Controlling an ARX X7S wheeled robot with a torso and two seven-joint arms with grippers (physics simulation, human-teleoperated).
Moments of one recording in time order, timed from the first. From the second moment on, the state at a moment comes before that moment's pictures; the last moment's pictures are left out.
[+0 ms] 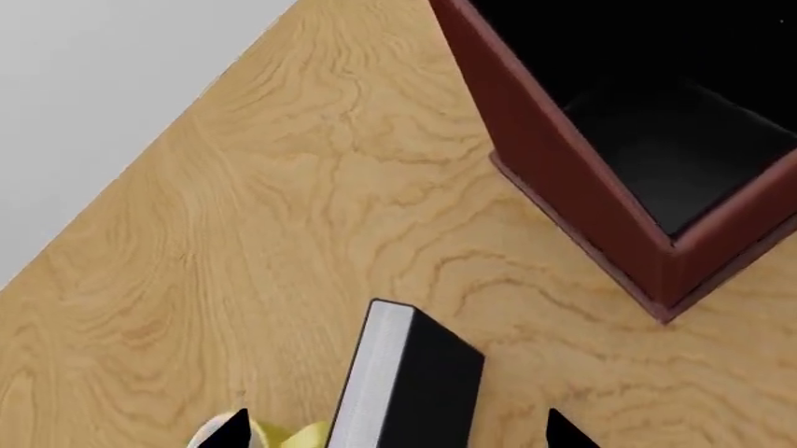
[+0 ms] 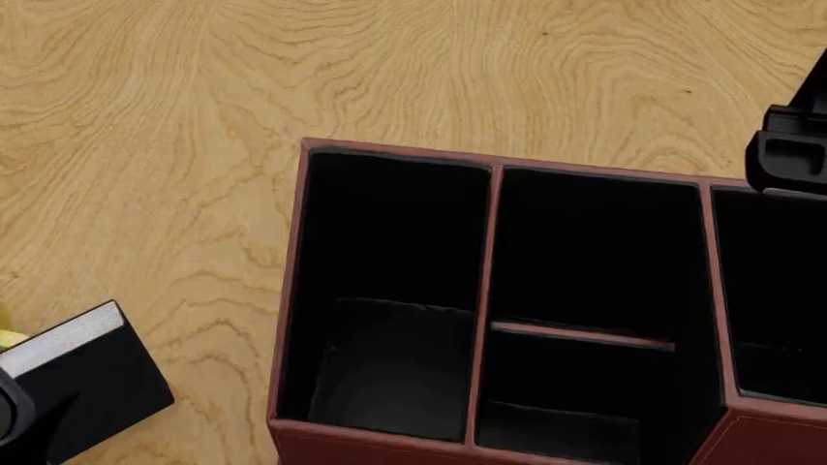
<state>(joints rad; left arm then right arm) -0.77 -0.97 0.35 0.72 -0.81 -1.33 0.03 0.98 1.00 0.11 -0.98 1.37 0.87 1.09</state>
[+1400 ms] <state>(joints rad) -0.75 -0.95 0.56 0.42 -0.59 -1.11 0.11 1.04 0.98 0.01 -0.97 1.34 0.89 1.10</state>
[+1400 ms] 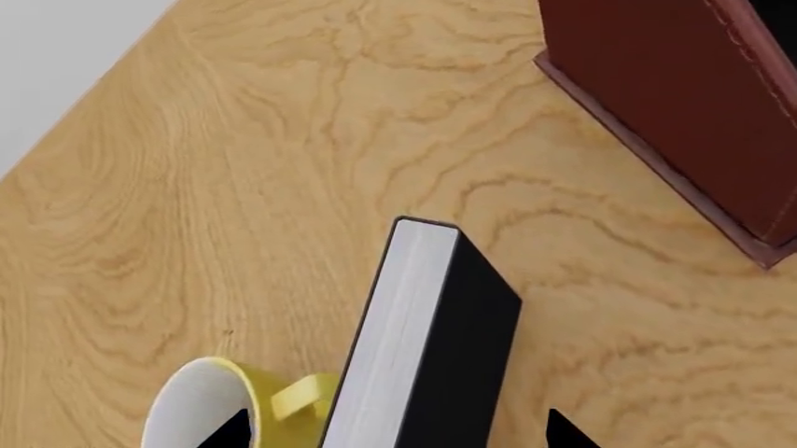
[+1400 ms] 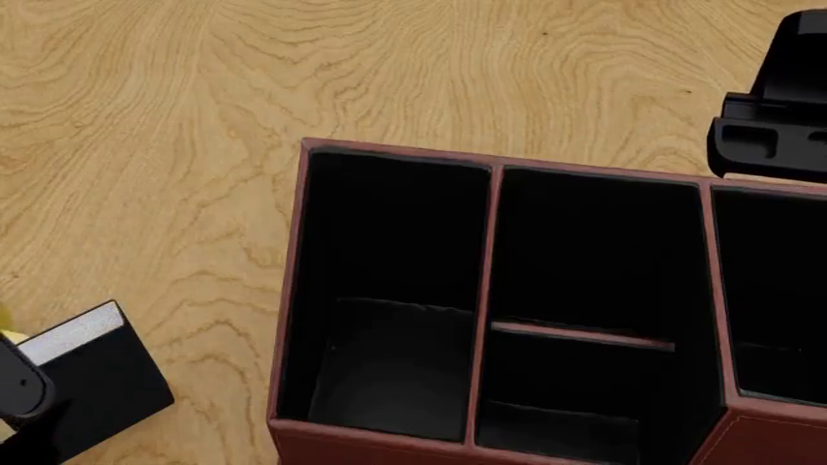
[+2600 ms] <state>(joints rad) -0.79 -0.89 0.69 0.17 -0.46 -0.98 0.19 1.06 0.98 -0.02 -0.96 1.34 0.90 1.12</state>
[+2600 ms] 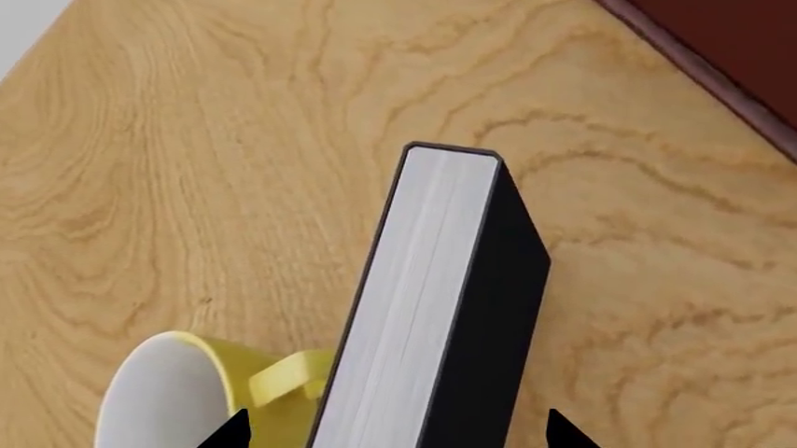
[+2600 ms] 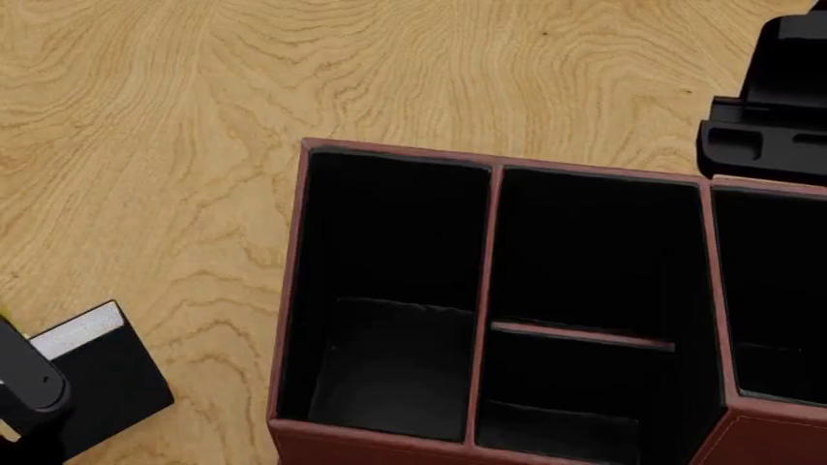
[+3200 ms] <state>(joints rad) -0.83 -0.84 0.75 0.04 -0.41 -0.93 0.24 1.02 0.98 -0.03 -0.96 1.30 0.88 1.09</state>
